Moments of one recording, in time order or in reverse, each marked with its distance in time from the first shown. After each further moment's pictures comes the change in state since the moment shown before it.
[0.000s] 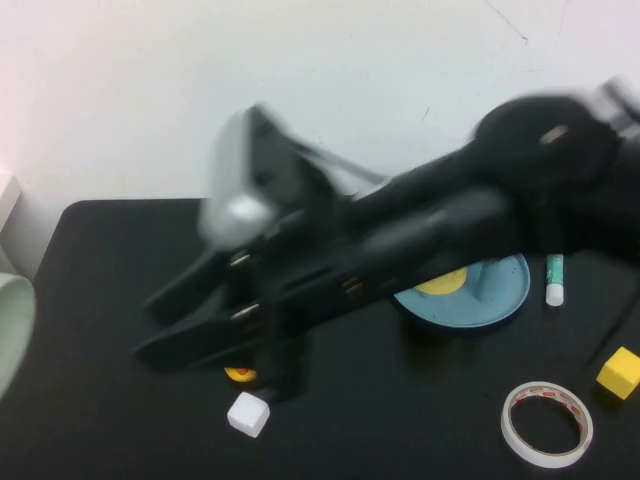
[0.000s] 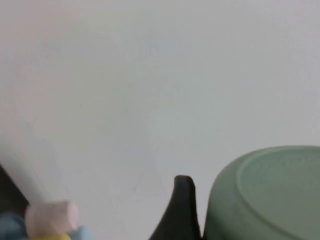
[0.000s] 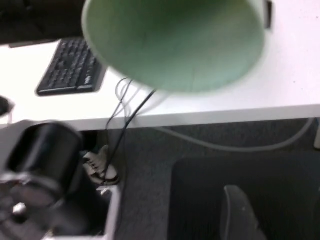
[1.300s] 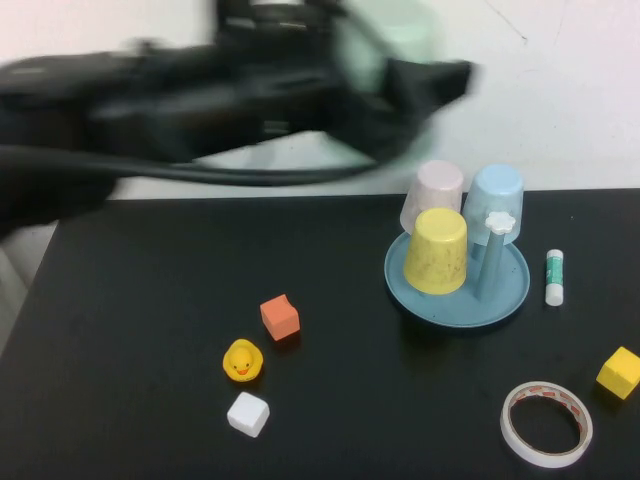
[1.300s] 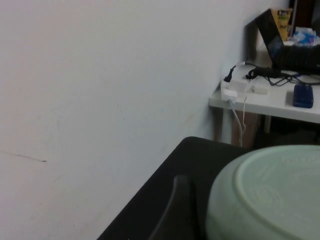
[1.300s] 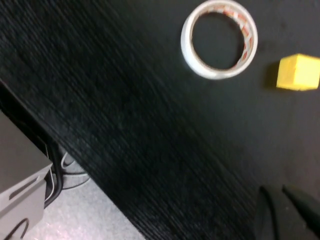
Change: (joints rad) right arm -0.187 -0.846 0.612 -1.418 0.291 1.112; left arm -0.407 1.149 -0.914 0.029 0.451 1.408
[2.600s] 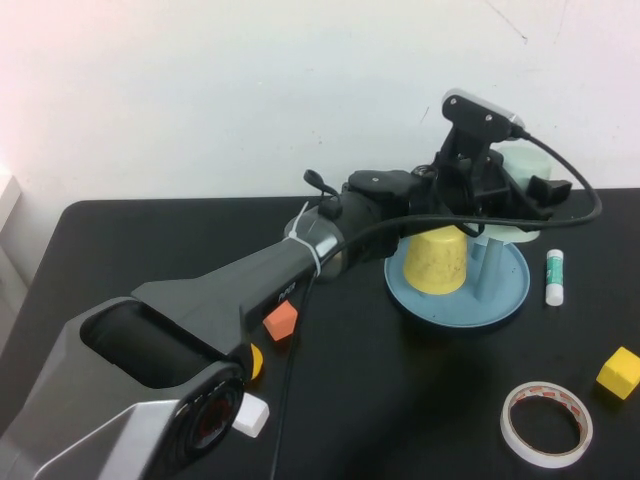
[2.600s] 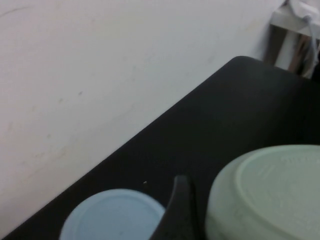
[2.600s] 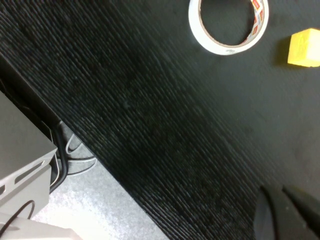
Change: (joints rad) right arm 0.000 -0.032 0.034 -0.004 0.043 0.006; left arm -0.179 0.981 -0.839 -0.019 -0.262 -0.129
